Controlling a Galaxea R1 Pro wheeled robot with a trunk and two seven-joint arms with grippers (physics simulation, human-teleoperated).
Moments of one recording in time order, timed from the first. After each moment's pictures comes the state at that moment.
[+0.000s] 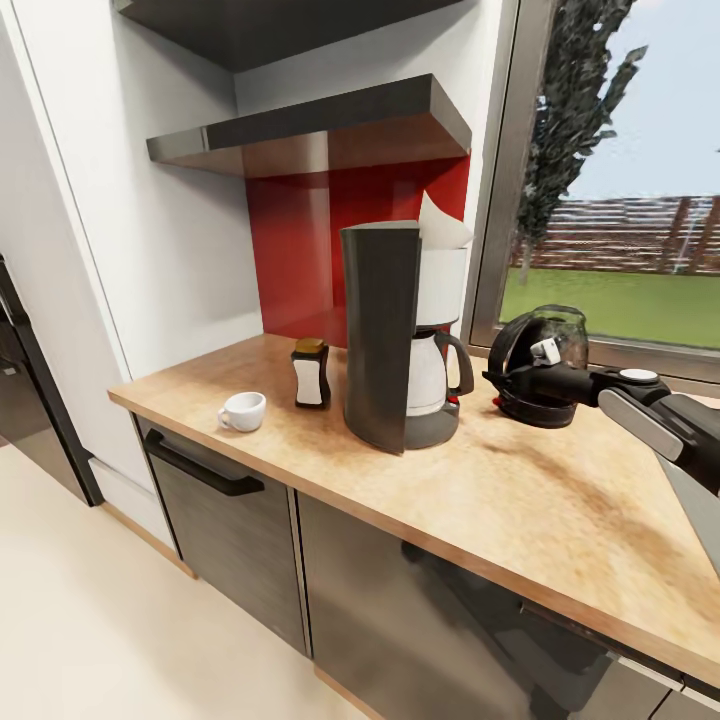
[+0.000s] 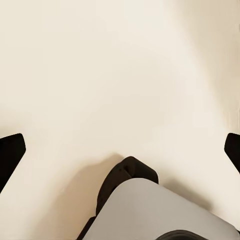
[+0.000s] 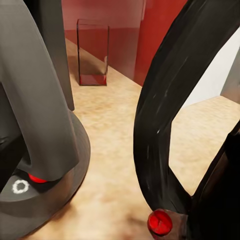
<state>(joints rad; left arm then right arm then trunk) -0.02 0.25 0.31 -0.03 0.44 -0.24 -0.42 -1.23 -0.67 0.94 -0.92 -0.97 0.24 0.38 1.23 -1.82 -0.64</state>
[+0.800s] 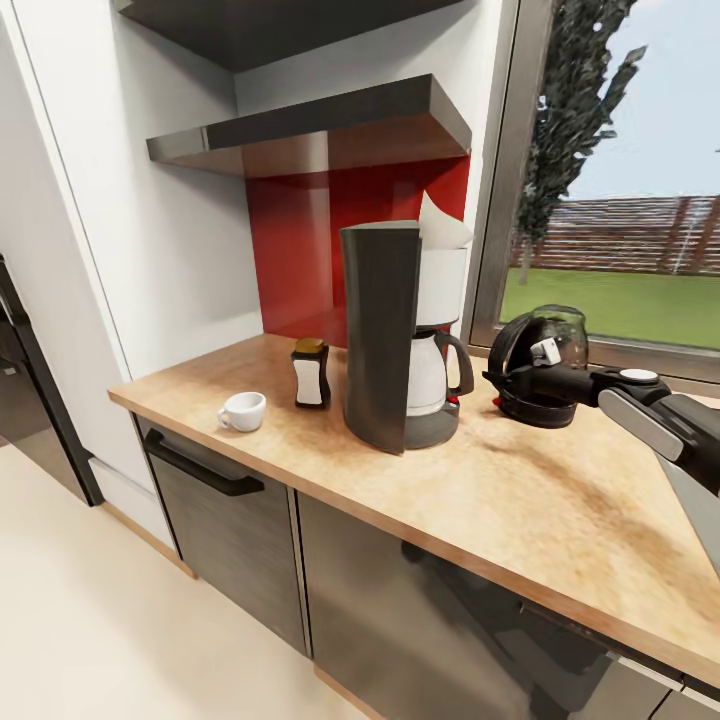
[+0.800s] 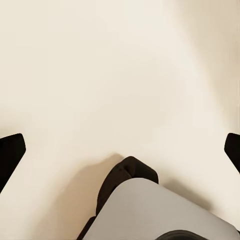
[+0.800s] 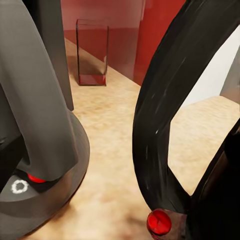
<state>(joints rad) -0.02 0.25 0.31 -0.03 0.44 -0.24 -0.42 -1.23 -0.67 0.94 -0.92 -0.97 0.24 0.37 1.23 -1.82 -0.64</state>
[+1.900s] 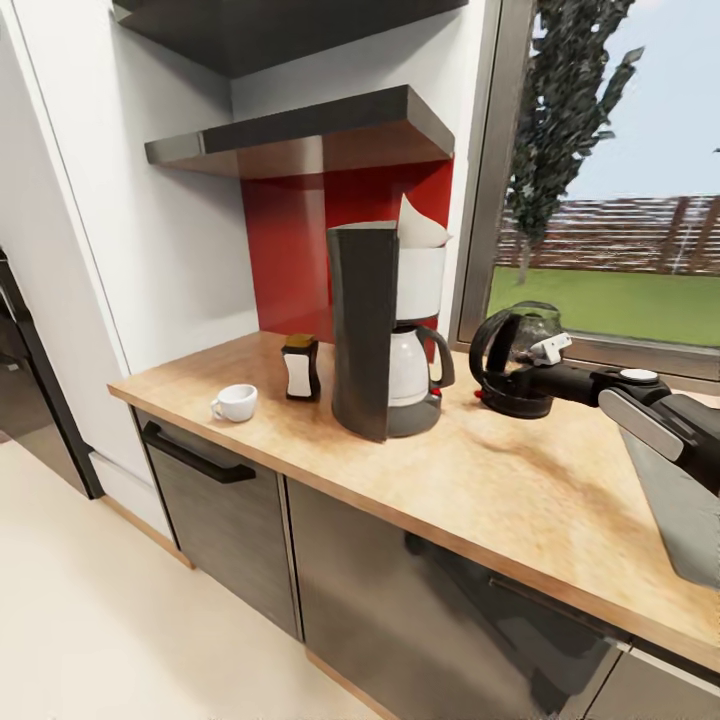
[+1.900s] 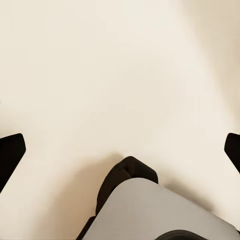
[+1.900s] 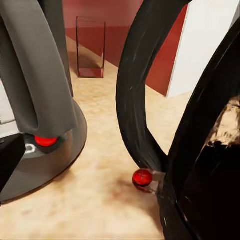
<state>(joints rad) -0.02 0.25 0.31 -0.03 0.44 -0.24 -0.42 -1.23 -0.67 0.94 -0.92 -0.97 0.24 0.37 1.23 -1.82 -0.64</state>
